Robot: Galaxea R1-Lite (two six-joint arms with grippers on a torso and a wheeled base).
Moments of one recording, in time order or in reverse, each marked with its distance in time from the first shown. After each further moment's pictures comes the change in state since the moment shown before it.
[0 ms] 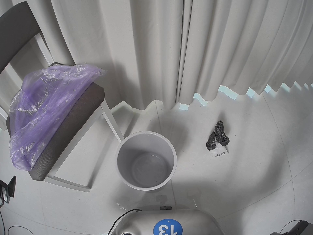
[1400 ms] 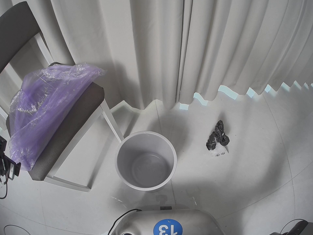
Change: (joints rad) left arm 0.213 0.376 0.002 -0.279 -0.083 0.107; right arm 0.024 0.053 0.002 -0.036 -0.044 0.014
